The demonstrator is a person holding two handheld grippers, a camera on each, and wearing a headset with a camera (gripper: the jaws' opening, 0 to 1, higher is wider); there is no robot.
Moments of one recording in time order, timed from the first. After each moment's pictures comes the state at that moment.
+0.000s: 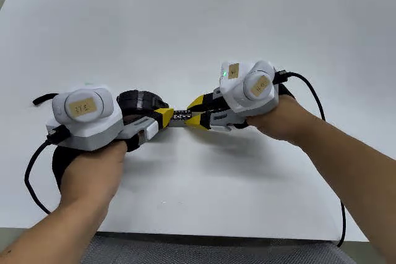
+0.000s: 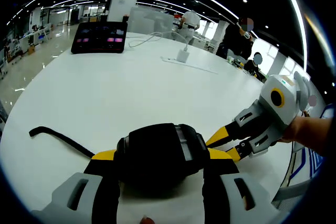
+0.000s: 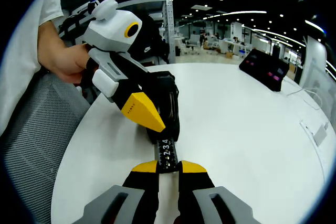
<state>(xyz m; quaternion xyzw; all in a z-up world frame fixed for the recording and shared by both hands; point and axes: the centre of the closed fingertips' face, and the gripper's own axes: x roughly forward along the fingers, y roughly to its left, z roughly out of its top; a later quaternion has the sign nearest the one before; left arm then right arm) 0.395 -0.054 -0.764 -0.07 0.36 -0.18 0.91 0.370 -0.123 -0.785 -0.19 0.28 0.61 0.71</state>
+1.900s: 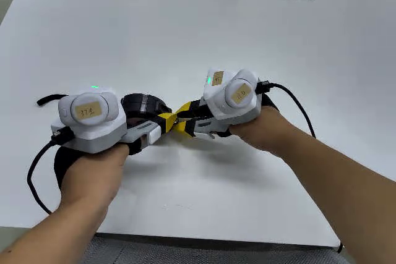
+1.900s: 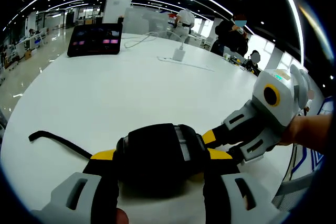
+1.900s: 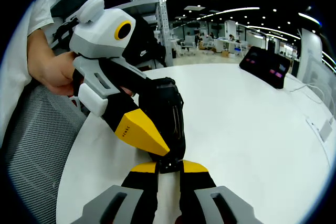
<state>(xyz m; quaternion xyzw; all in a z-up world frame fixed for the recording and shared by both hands) 0.393 -0.056 -0.763 -0.05 0.35 -0.20 0.91 0.367 -0.094 -0.789 -0.16 0.29 0.60 0.72</state>
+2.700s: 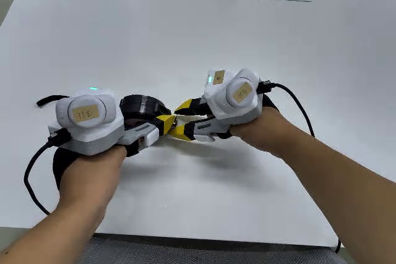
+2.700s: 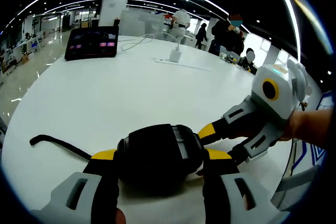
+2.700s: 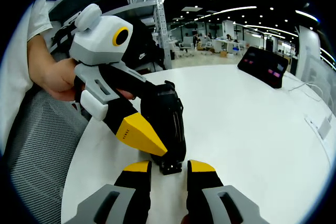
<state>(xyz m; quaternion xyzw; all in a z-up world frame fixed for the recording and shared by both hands) 0.390 -0.055 -0.758 -0.04 0.35 -0.21 0.91 0.366 -0.095 -0.779 -0.15 0.29 0.60 0.73</state>
